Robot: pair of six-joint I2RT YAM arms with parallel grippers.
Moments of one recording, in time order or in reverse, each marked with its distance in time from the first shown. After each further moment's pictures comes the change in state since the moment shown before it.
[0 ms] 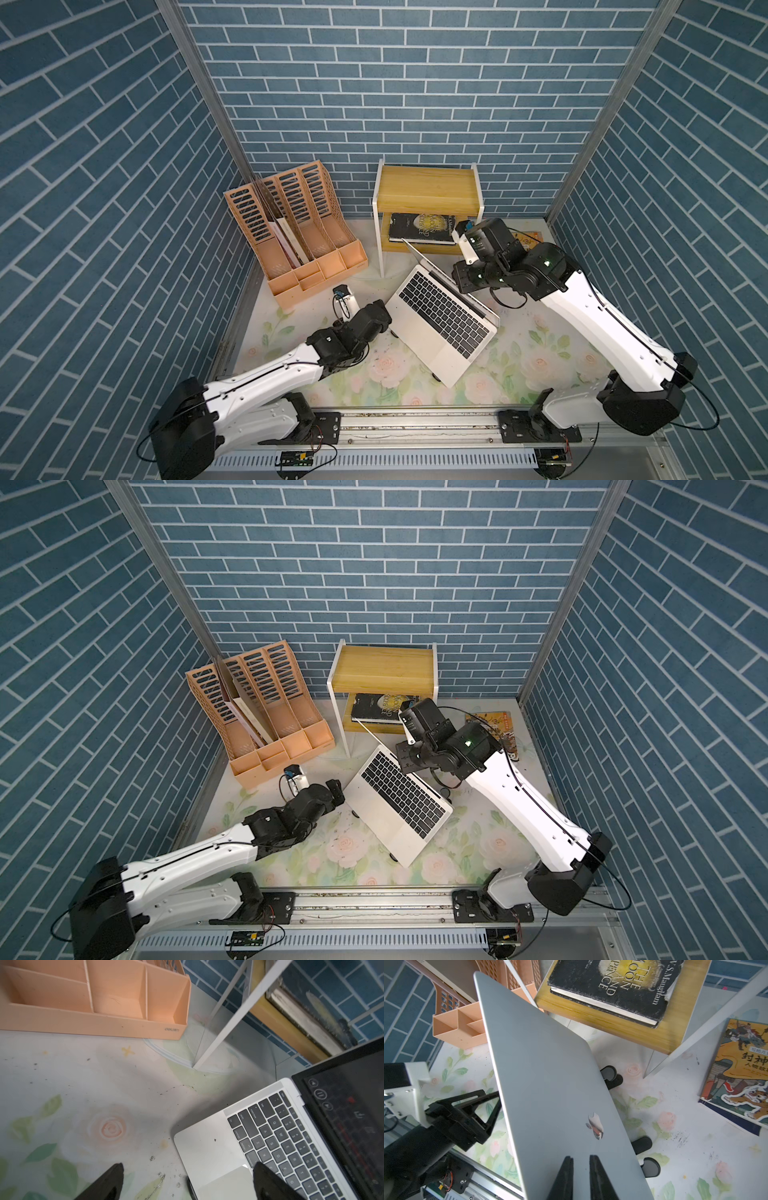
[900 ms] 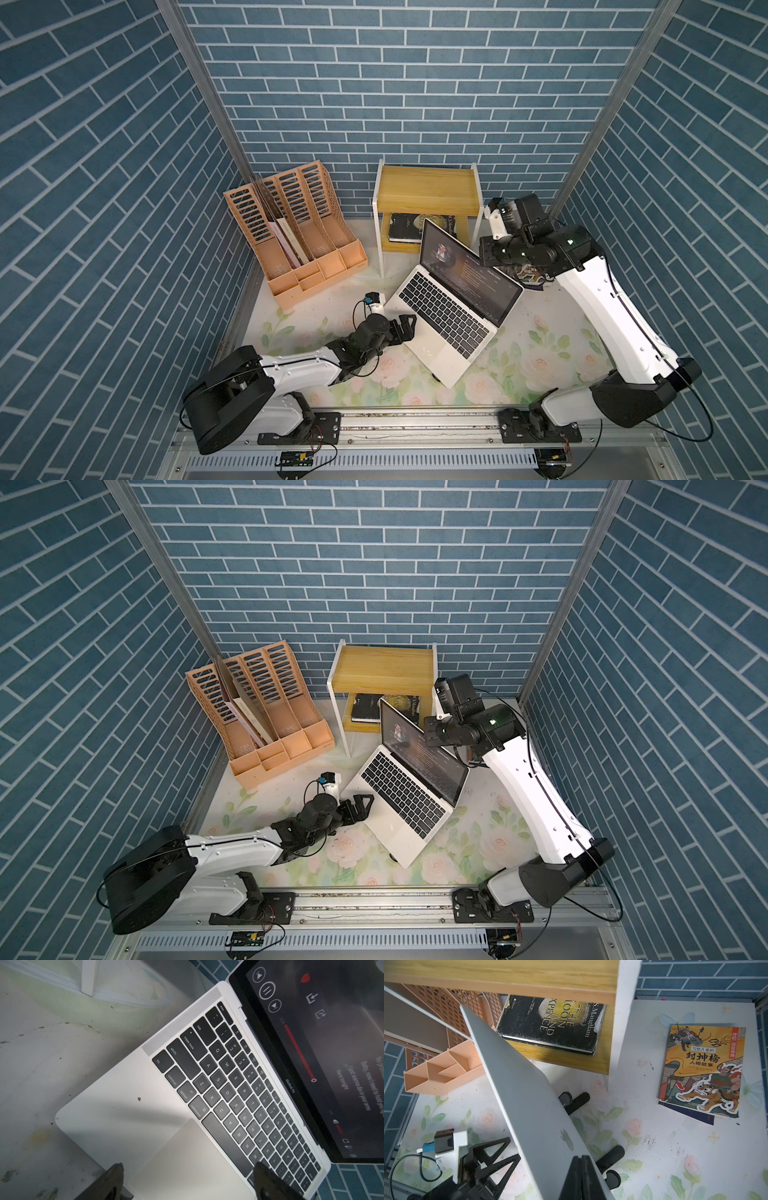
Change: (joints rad) left arm 0.002 0.303 -0.224 0.762 0.440 0.174; right arm -0.249 0.046 0.127 -0.045 -0.010 -0.063
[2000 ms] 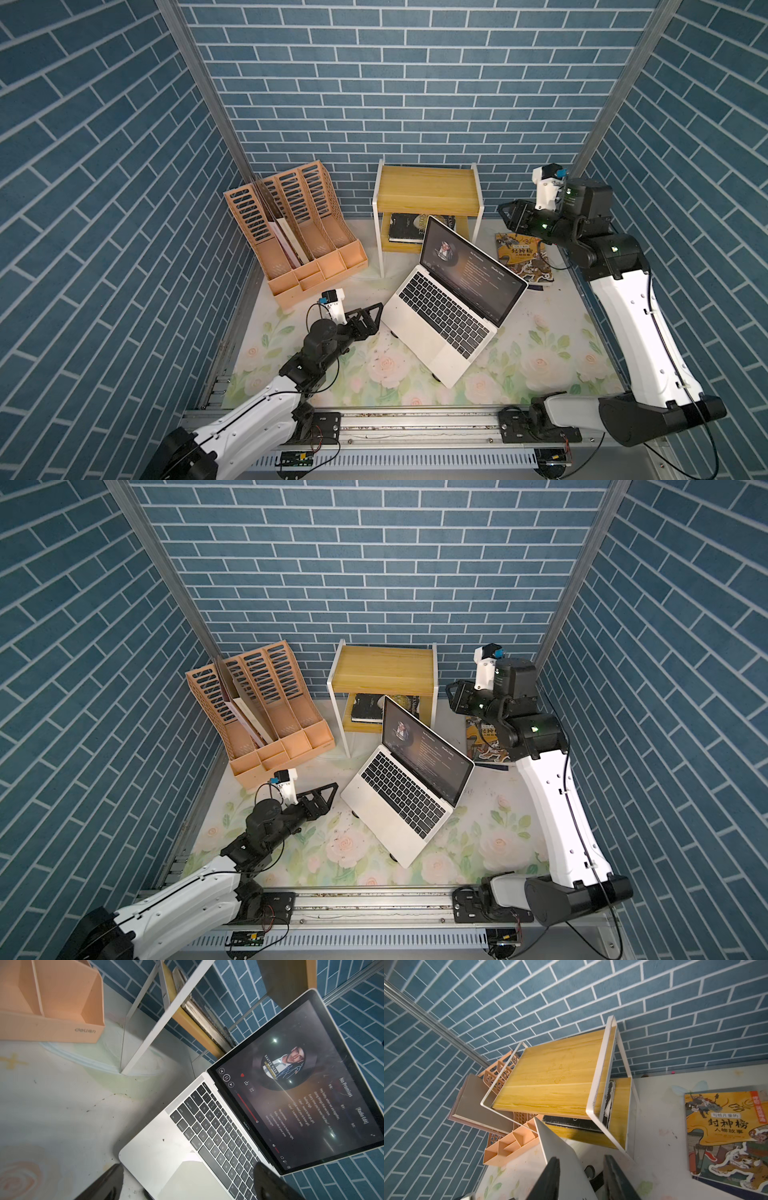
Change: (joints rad) left arm 0.285 -0.490 -0.227 0.025 0.188 0.093; right arm -0.283 -0.092 -0.037 0.378 -0.290 0.051
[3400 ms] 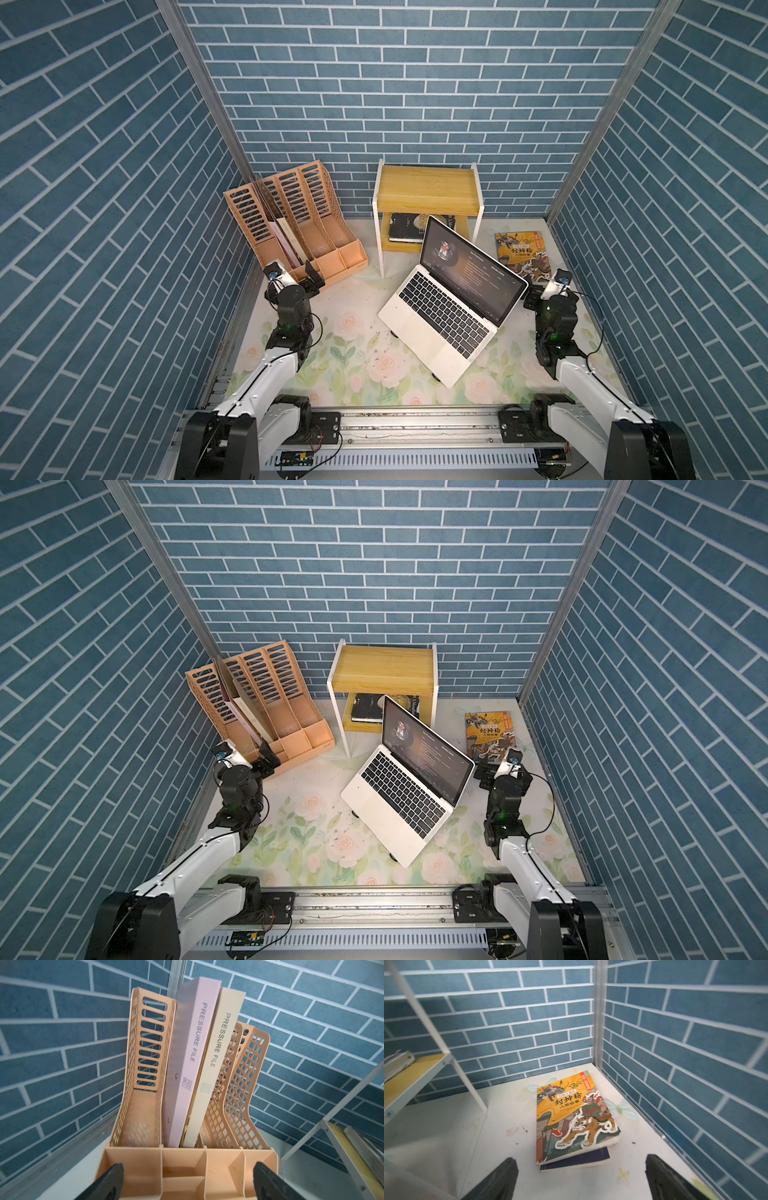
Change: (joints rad) left arm 0.509 0.145 0.201 0.010 -0.437 0.438; right arm -0.244 -0.451 -1.451 1.228 0.552 -0.196
